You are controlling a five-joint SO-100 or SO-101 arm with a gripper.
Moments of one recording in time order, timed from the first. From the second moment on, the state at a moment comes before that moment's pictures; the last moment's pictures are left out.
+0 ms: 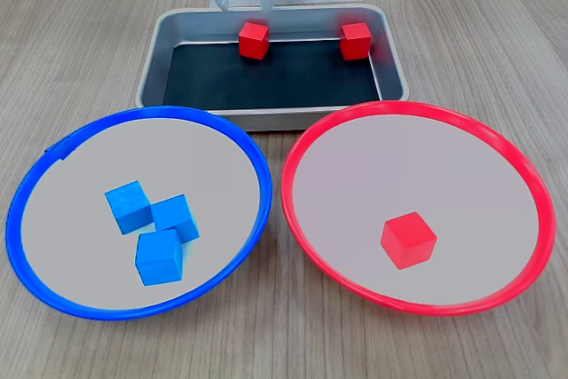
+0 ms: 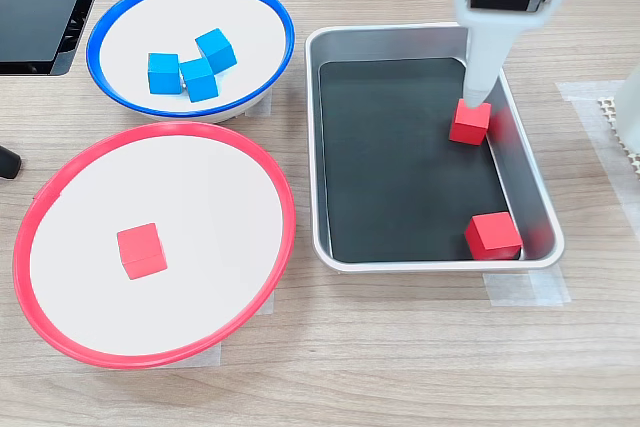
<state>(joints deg) 17.9 109.3 119.3 85.3 -92.6</state>
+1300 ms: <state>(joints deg) -10.4 80.5 88.1 50.8 -29.4</state>
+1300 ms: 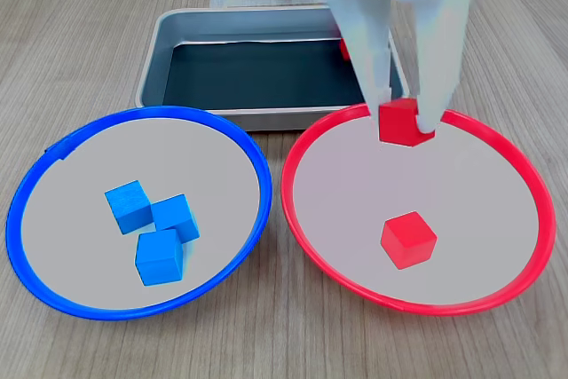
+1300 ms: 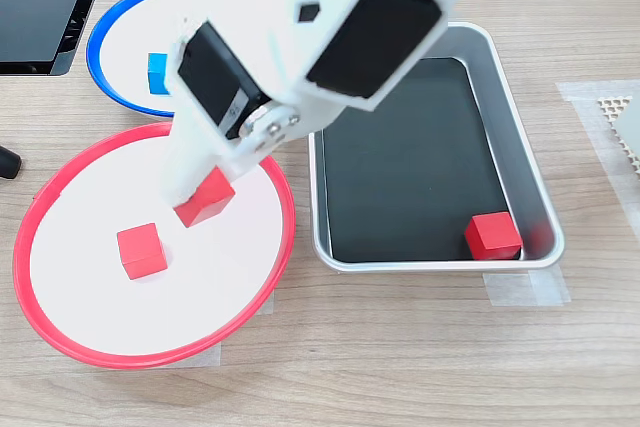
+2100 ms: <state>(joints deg) -6.9 110.8 120.5 79.2 -21.1</state>
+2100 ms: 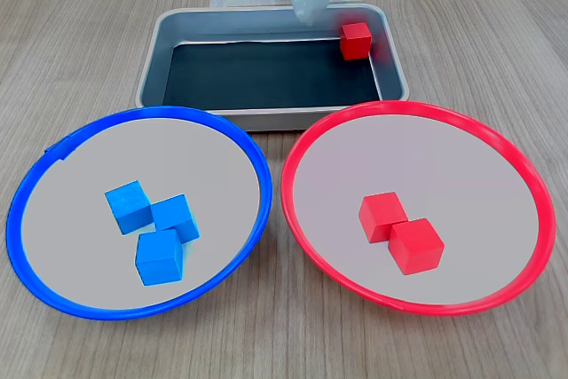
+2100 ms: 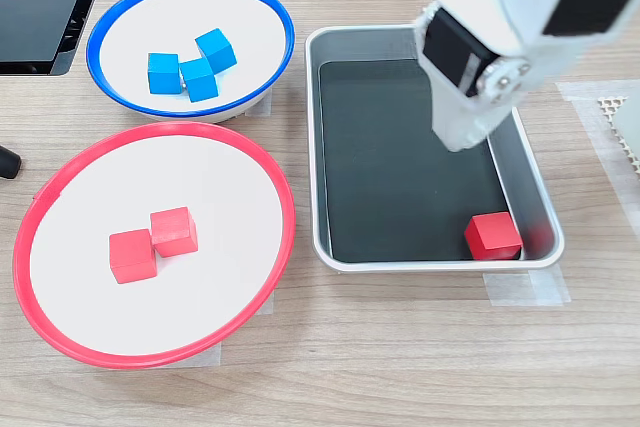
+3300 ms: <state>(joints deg) -20.8 106.3 127.5 72.4 1.9</state>
